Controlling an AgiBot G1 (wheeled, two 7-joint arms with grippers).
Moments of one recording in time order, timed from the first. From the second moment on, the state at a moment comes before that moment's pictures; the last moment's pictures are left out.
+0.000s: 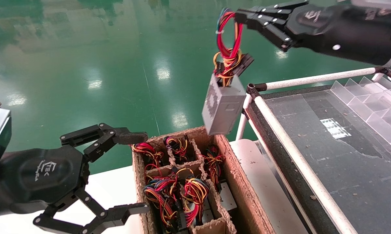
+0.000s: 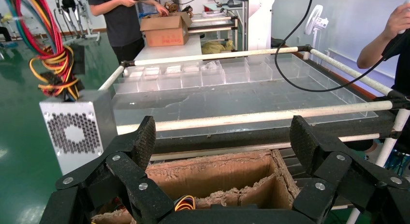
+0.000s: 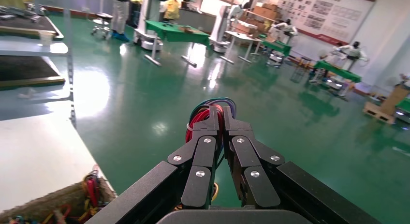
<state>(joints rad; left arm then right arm) -1.08 0.60 0.31 -1.28 0.71 1.48 -0.17 1.94 -1.03 -0.47 0.05 -1.09 -1.55 -0.31</state>
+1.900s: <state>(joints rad) -1.08 0.60 0.31 -1.28 0.71 1.48 -0.17 1.91 -0.82 -0.49 -0.05 -1.12 -1.04 -0.28</state>
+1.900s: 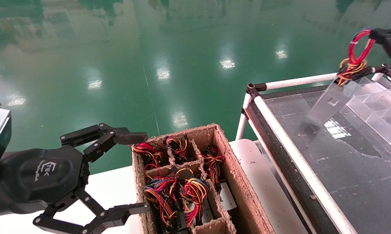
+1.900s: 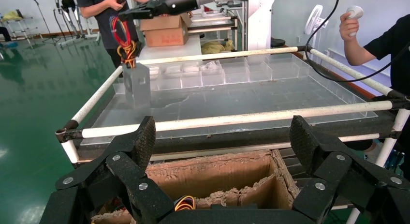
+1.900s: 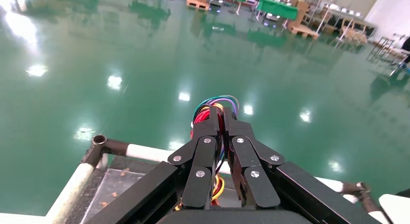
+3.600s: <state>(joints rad) -1.08 0.60 0.31 -1.28 0.71 1.48 -0.17 1.86 -1.13 -0.52 0.00 -1.16 -0.85 -0.22</state>
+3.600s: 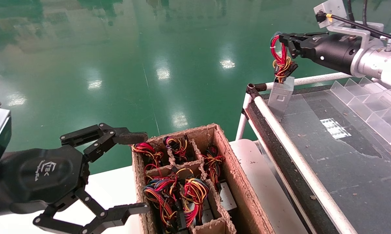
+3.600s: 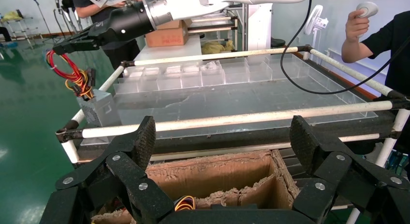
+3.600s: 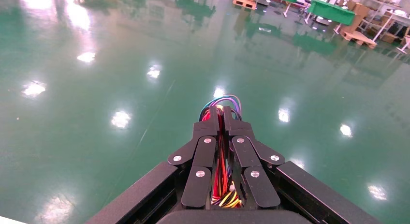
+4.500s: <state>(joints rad) -1.08 0.60 0.32 -1.28 0.71 1.48 -0.17 1.88 -1.13 -0.52 0.01 -1.16 -0.90 -0.24</state>
